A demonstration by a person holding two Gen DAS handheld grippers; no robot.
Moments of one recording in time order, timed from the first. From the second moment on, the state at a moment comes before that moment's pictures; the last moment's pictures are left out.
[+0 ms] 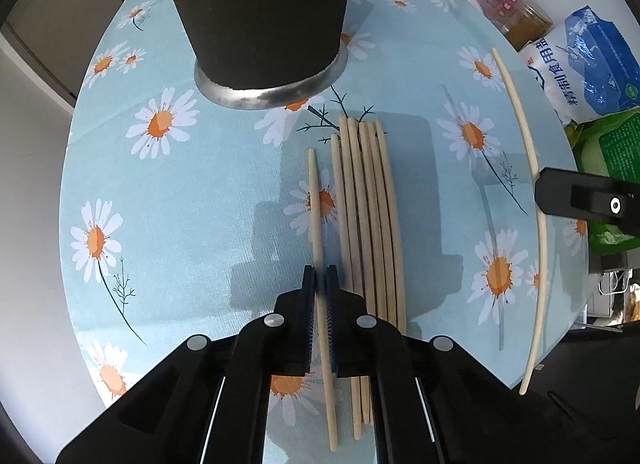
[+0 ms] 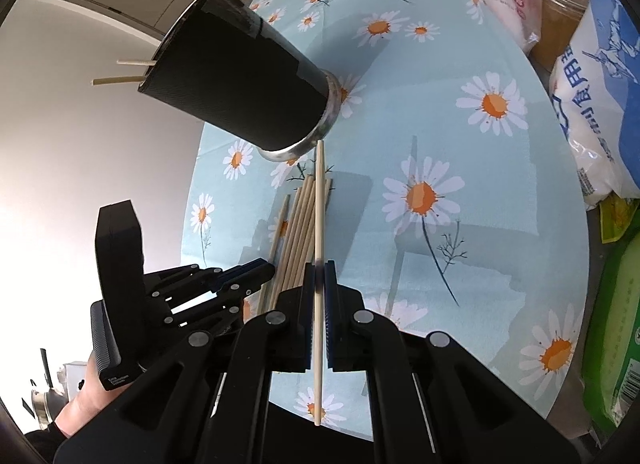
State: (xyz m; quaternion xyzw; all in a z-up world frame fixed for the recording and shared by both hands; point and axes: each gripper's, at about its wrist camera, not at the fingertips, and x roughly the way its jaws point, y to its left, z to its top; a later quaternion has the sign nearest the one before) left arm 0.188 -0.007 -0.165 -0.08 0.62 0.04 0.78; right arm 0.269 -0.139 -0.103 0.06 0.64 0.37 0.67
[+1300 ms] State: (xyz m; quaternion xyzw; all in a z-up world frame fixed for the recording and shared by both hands) left arm 0.131 0.024 -0.007 -0.17 0.30 -0.02 0.94; right arm 0.285 -0.108 -0.006 0.07 0.44 0.51 0.73
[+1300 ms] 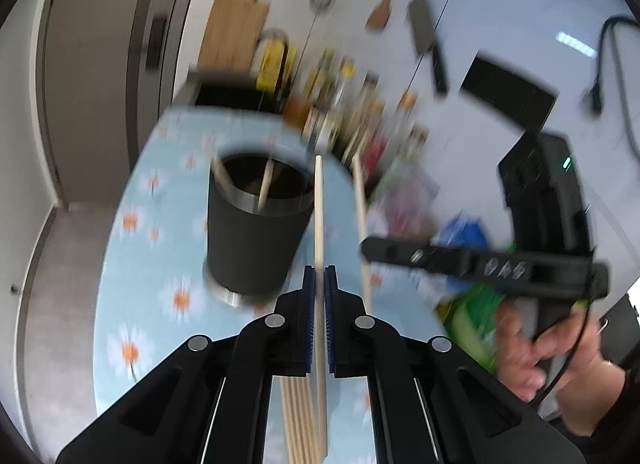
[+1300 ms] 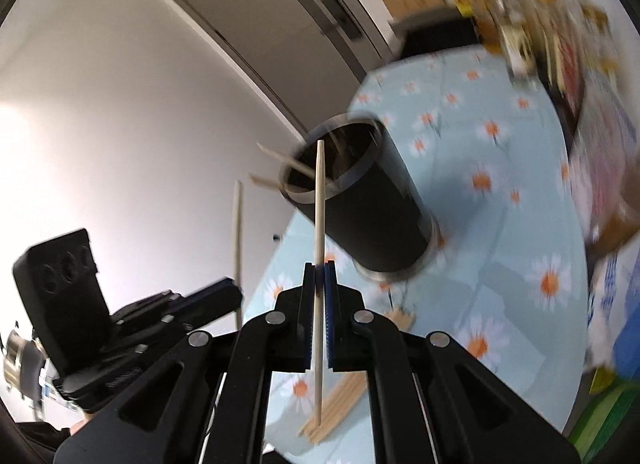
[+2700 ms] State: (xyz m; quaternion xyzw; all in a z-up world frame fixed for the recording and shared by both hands) left arm 0.224 0.089 0.017 -0.14 0.08 0.05 0.99; right arm 0.350 -0.049 0.039 0.06 0.22 0.50 0.84
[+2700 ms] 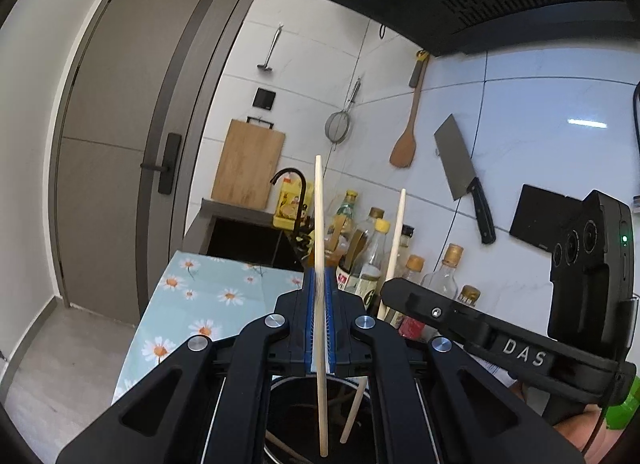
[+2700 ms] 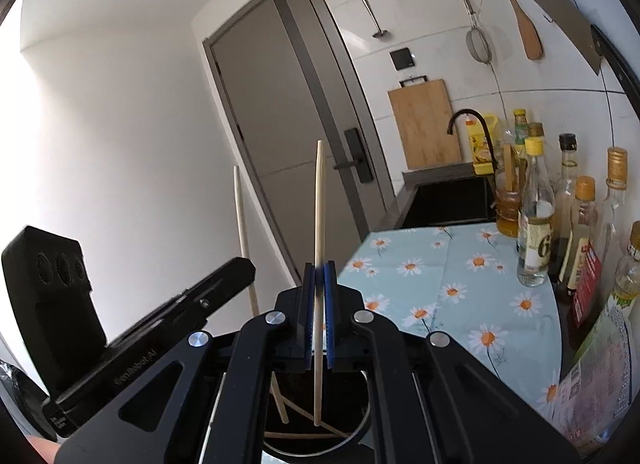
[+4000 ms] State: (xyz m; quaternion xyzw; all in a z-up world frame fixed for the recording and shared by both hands) left arm 0.153 0.072 0.042 -0.16 0.18 0.04 0.97; right arm 0.296 -0.126 0.062 0.09 0.27 0.50 0.82
